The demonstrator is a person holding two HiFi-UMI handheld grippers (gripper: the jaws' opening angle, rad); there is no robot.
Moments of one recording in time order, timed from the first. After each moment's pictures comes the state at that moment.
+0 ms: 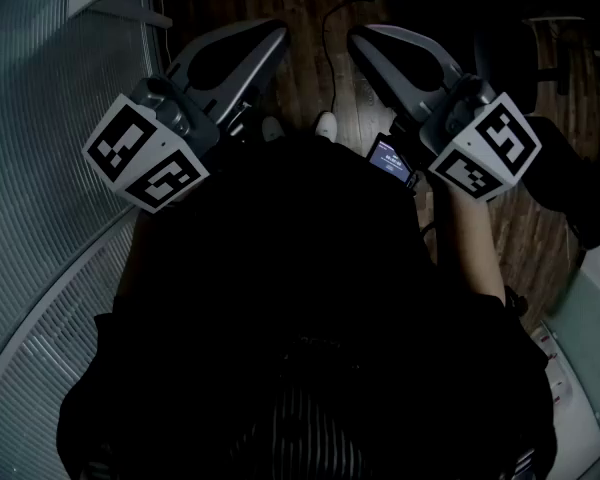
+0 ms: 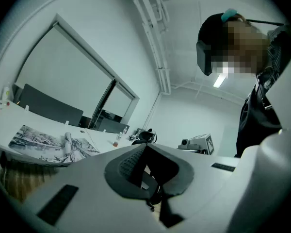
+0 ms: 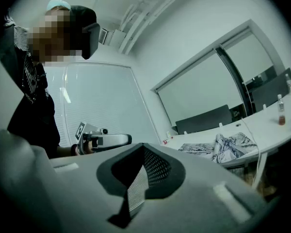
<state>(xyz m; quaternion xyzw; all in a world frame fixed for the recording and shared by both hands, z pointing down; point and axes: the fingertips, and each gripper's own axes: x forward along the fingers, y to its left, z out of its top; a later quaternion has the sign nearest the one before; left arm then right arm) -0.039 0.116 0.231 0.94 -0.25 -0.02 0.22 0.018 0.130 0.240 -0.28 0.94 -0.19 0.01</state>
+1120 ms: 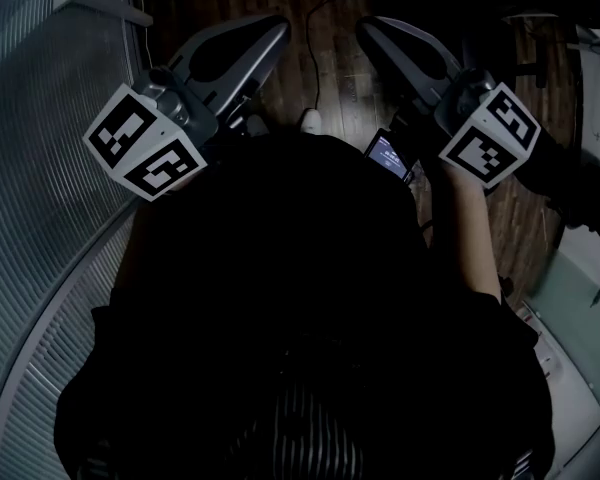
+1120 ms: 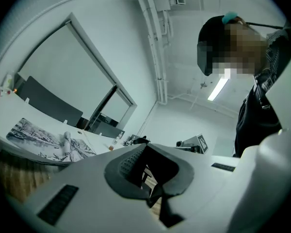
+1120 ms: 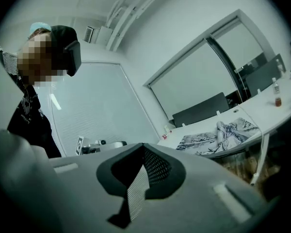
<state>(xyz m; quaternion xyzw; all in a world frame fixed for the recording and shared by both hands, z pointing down) -0.098 0.110 0.228 0.95 -0.21 -0.07 0.24 -0.028 0.113 0.231 -0.31 0.92 -0.26 0.01</state>
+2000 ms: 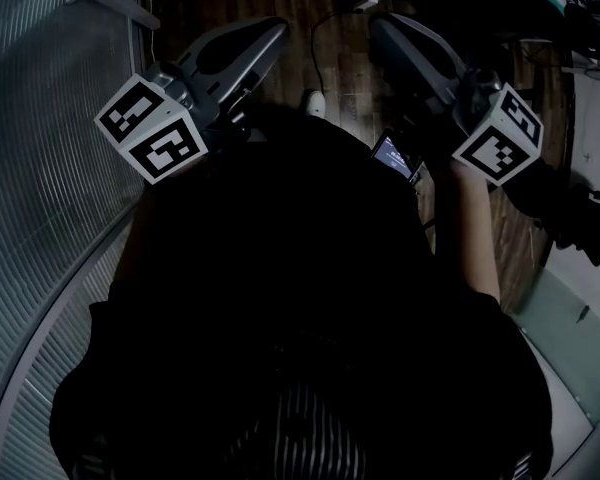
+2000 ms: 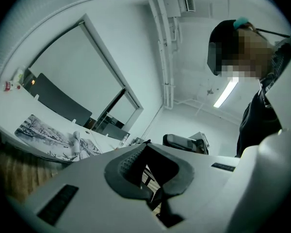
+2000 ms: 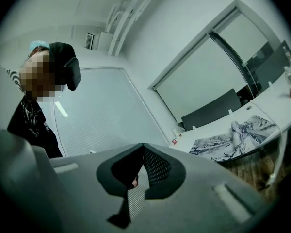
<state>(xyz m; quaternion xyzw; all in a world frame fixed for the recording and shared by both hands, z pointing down) -0.157 0.079 0.258 0.93 -0.23 -0.10 0.27 -0.078 0.084 0.217 -0.27 0.92 -0.27 0.05</state>
